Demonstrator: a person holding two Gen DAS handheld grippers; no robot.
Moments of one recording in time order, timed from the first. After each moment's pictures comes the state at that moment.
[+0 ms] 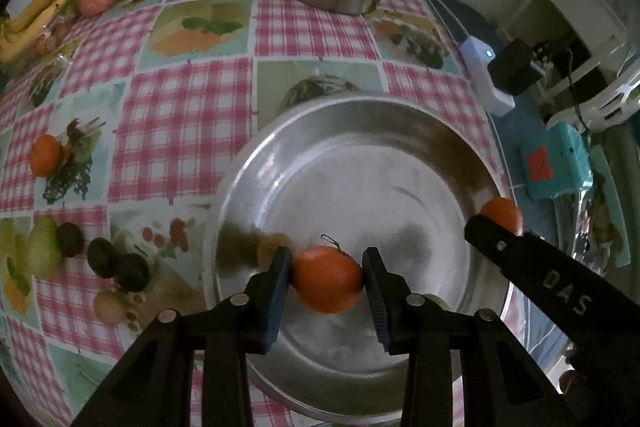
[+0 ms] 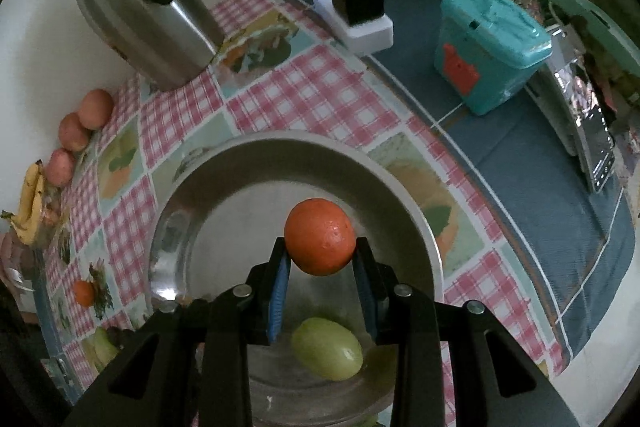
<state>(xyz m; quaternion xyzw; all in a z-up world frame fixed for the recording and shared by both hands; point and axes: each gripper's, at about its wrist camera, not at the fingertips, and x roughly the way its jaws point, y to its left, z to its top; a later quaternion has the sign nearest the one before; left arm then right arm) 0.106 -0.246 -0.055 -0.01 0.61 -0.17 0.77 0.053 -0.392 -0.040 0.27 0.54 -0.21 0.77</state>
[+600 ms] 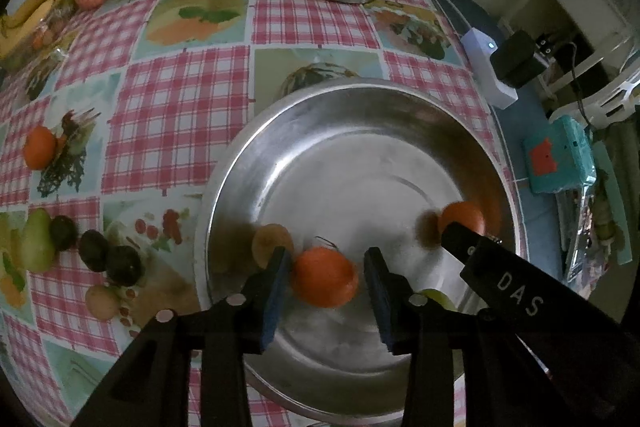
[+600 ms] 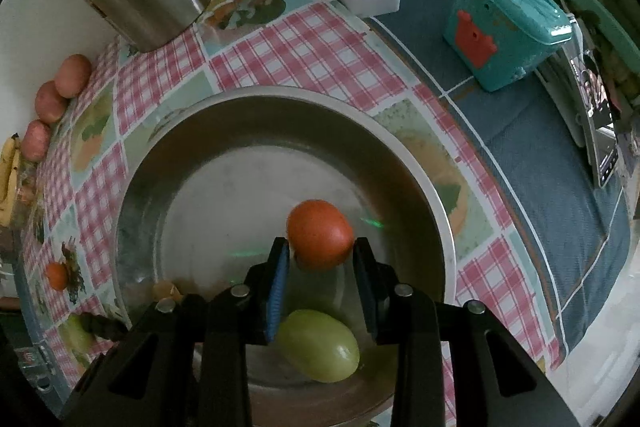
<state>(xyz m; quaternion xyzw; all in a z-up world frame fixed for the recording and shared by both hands) 0.103 -0.250 -0.060 -0.02 0.62 -0.17 0.77 0.059 -0.382 -0.067 0.25 0.59 -0.21 0.74</state>
